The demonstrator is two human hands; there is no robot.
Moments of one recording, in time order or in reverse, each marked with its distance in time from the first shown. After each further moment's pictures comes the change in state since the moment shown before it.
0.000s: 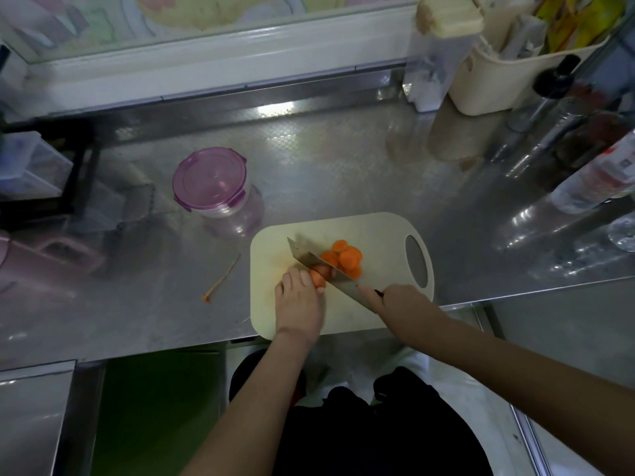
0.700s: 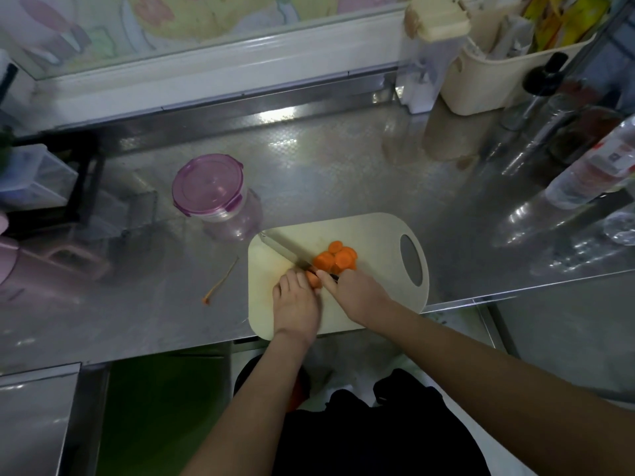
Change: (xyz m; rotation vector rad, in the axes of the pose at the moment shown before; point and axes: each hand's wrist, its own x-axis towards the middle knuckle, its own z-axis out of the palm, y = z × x) left_hand -0.003 0.004 -0.003 0.020 0.034 -0.015; right_hand 0.061 -0.029 0.009 0.668 0.081 0.372
